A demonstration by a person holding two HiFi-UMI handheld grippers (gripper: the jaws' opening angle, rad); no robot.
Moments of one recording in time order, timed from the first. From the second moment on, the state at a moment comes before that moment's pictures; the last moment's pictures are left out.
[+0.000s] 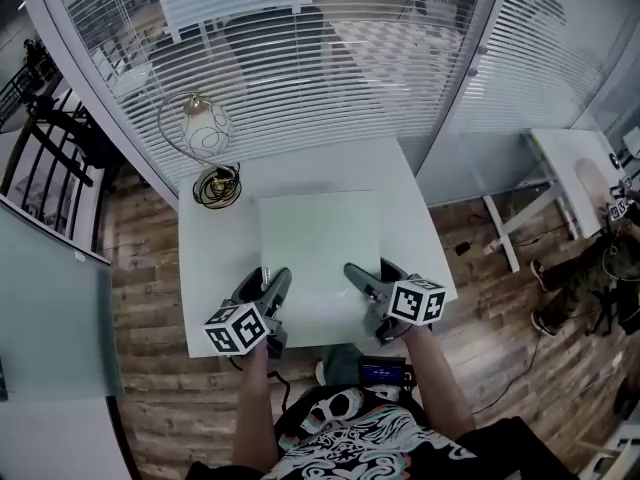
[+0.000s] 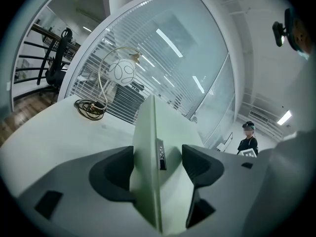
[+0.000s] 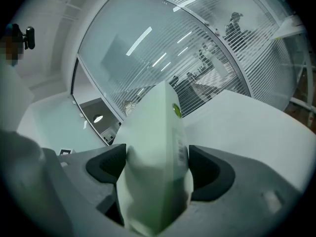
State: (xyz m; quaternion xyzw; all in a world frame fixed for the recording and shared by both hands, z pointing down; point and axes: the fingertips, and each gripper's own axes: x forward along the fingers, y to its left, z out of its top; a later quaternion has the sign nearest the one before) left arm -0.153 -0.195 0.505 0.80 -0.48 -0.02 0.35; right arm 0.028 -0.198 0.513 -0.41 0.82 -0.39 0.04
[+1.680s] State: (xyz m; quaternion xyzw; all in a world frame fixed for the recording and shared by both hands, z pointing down) left arm -0.161 -0.242 0.598 0.73 -0.52 -0.01 0.44; right arm 0.020 -0.266 0.604 -0.37 0.80 -0.48 -0.04
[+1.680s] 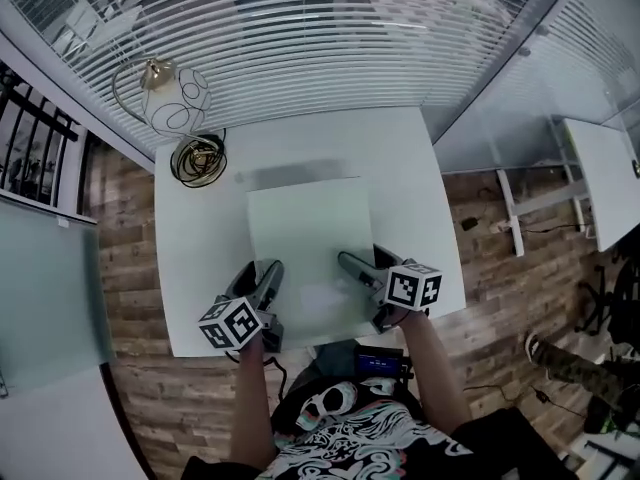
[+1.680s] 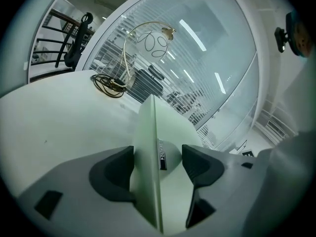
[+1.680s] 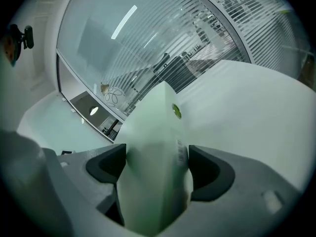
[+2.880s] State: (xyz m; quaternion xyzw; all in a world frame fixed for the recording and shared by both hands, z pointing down) left arm -0.168 -0.262 0.648 0.70 -0.52 0.06 0.49; right arm 0.012 -0.285 0.648 -0.40 0.77 -0.49 -0.12
